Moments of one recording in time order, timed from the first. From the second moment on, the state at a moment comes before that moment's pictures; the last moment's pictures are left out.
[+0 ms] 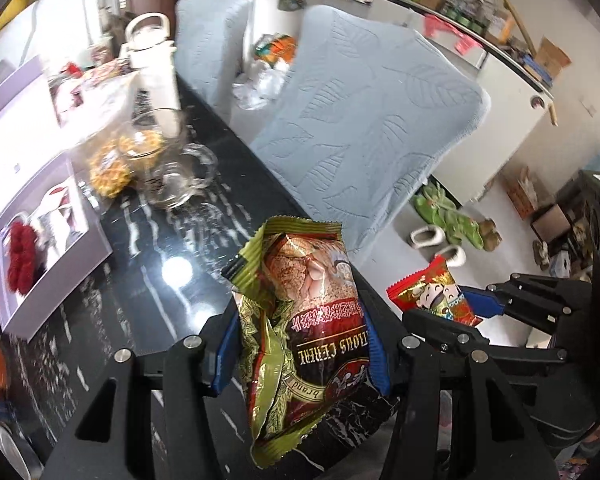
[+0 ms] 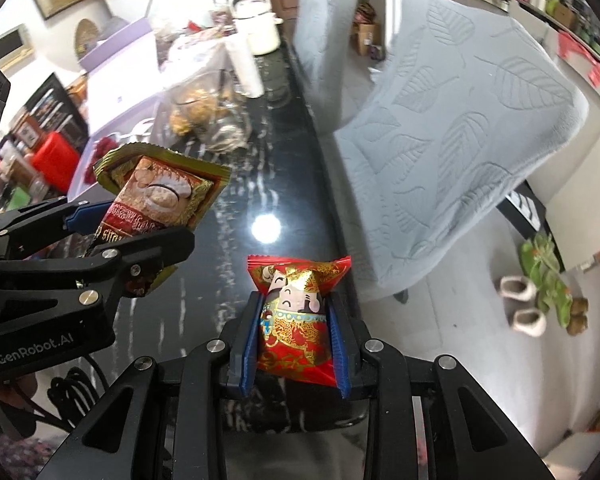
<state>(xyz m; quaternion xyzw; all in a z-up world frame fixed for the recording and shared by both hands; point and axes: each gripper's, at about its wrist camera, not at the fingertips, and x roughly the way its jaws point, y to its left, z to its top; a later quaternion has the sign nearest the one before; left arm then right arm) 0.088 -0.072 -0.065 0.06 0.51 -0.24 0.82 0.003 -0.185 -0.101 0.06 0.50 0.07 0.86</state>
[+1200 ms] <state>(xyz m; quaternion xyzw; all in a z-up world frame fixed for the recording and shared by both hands) -0.019 0.103 -0.037 -0.09 0.47 0.03 0.88 -0.013 -0.006 -0.089 -0.09 0.48 0.33 0.81</state>
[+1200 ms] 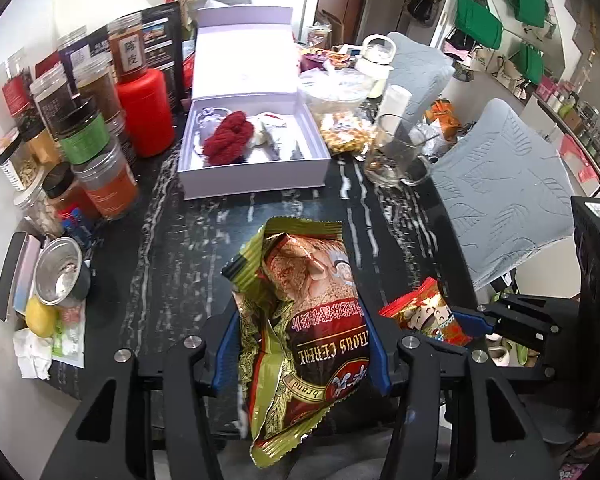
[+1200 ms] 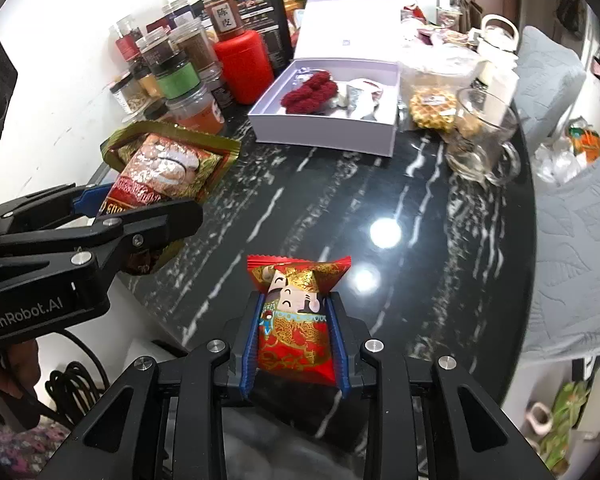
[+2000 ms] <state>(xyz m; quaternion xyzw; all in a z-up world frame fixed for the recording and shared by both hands) 0.042 0.209 -0.037 -0.10 0.49 -0.02 0.86 0.045 0.084 -0.070 -0.08 0.49 0.28 0.82</state>
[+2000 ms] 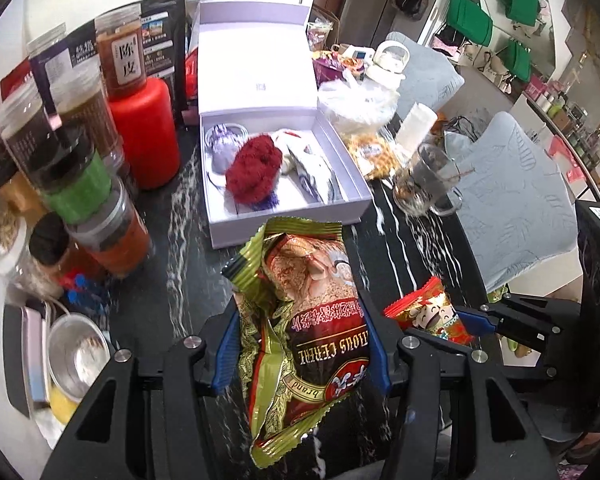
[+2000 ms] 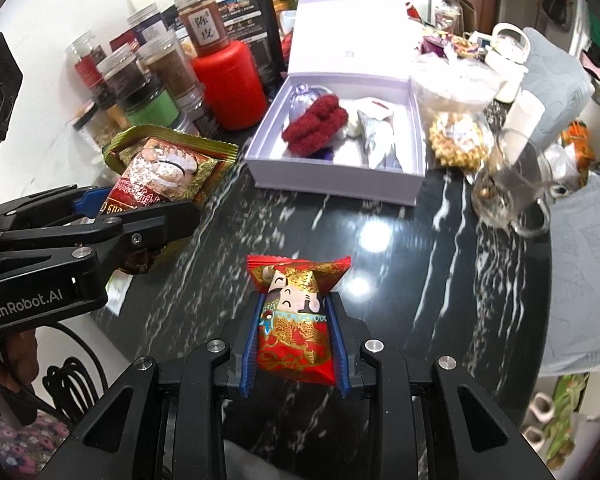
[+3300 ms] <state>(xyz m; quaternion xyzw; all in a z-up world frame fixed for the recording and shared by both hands) 0.225 0.284 -0.012 -0.10 0.46 -0.06 0.88 0.224 0.133 -0.019 -0.08 0.46 0.23 0.85</state>
